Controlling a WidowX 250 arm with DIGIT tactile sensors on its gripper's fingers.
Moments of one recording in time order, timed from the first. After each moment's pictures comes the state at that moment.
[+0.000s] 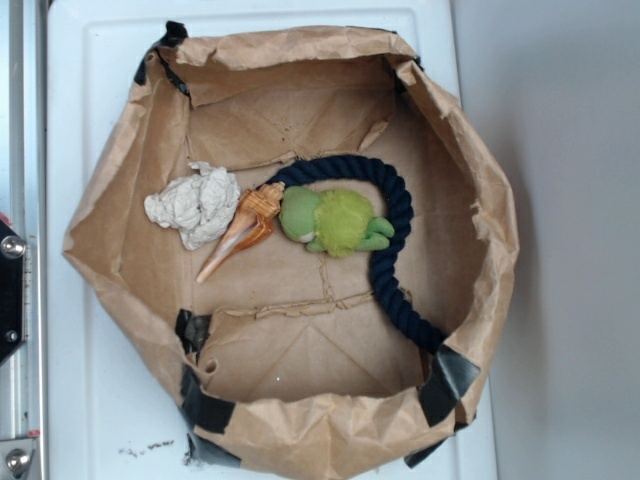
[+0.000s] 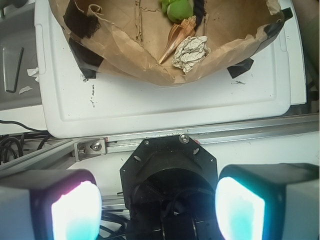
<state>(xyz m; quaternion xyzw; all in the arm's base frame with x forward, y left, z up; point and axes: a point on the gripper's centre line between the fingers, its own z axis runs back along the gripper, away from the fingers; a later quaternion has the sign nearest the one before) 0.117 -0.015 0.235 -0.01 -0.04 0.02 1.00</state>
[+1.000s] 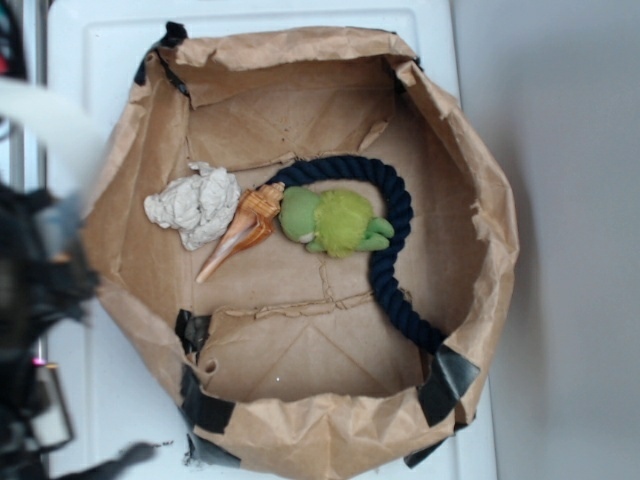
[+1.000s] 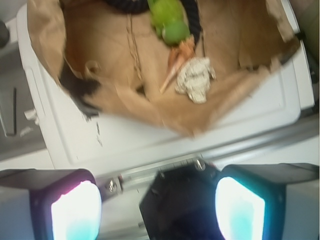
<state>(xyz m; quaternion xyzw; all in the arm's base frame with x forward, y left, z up) 0.184 -0.029 0.219 -0.03 -0.04 0.10 0.99</state>
